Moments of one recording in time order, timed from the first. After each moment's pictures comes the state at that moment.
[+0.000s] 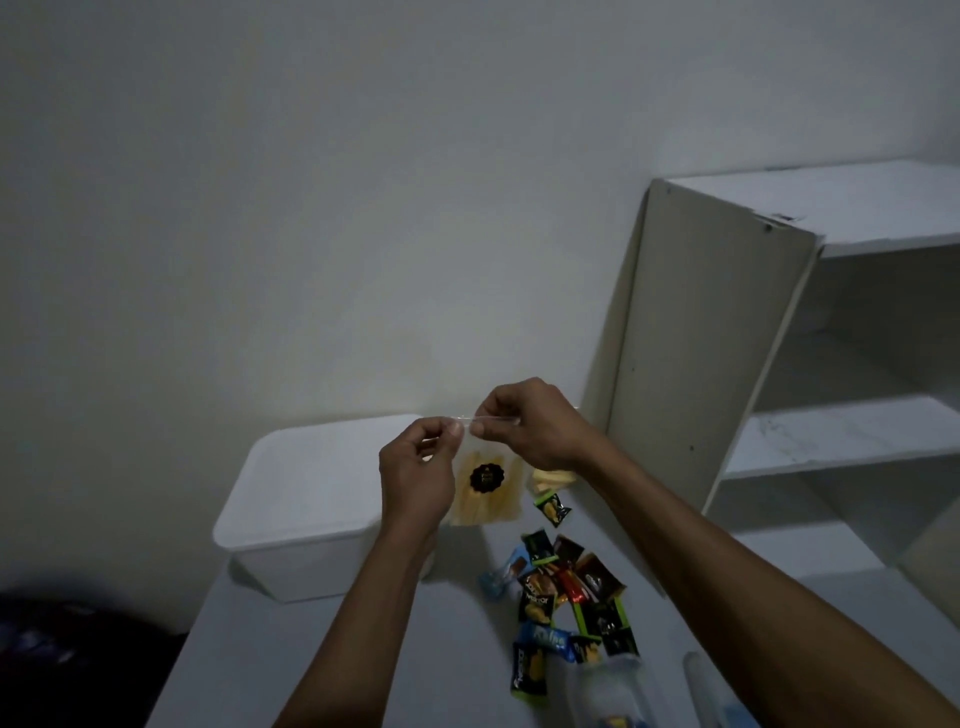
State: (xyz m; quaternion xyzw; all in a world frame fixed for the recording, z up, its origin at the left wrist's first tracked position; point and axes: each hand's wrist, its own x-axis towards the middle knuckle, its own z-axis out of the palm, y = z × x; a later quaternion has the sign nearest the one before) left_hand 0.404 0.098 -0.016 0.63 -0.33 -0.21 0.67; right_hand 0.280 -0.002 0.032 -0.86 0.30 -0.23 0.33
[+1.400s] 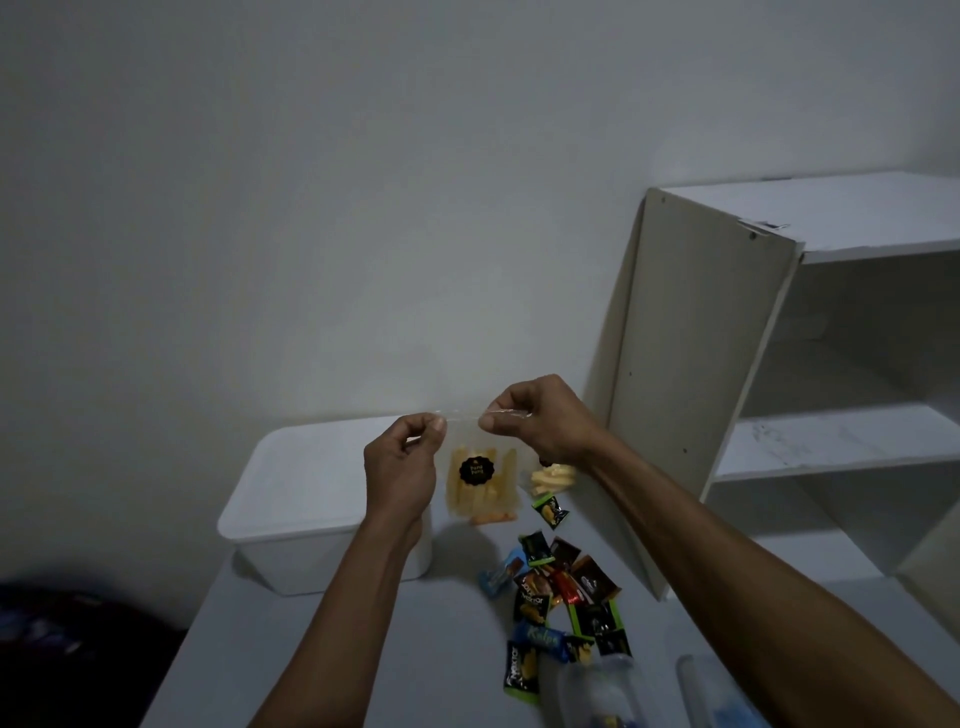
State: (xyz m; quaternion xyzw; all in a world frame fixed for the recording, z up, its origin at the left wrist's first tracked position) left_hand 0.405 0.108 -0.006 0.62 -0.28 -0.23 0.70; right_hand 0.263 -0.005 0.034 -0.80 0.31 -0.26 0.45
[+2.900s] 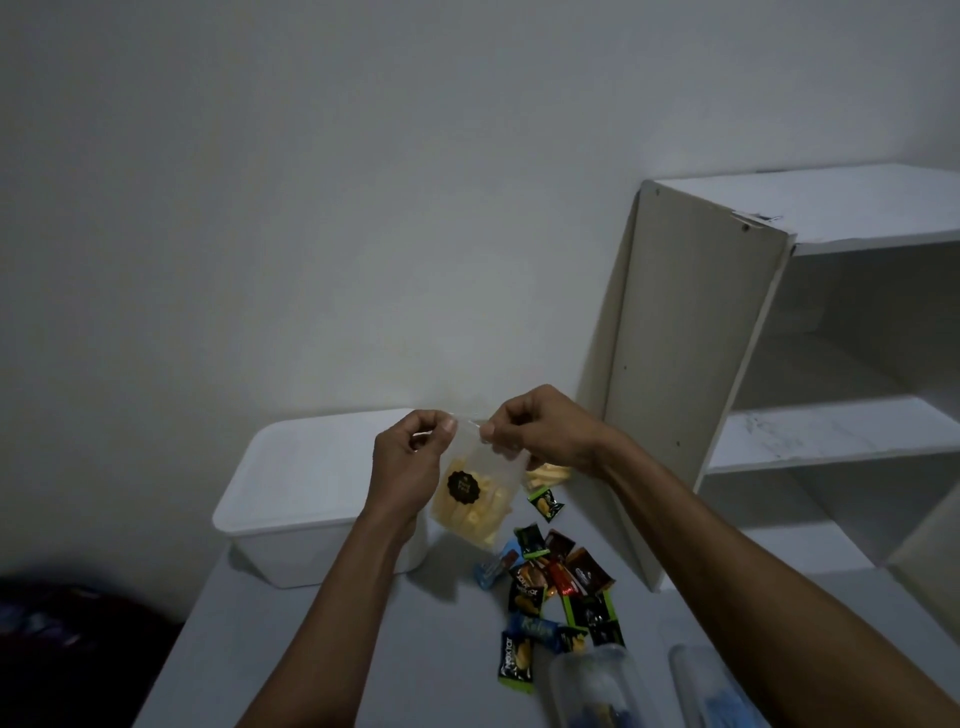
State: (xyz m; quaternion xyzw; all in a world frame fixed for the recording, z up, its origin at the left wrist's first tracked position) left_hand 0.401 0.108 -0.006 0.65 -0.36 -0.24 0.63; right_hand 0.248 0.002 0.033 -0.80 0.31 -0.16 0.49
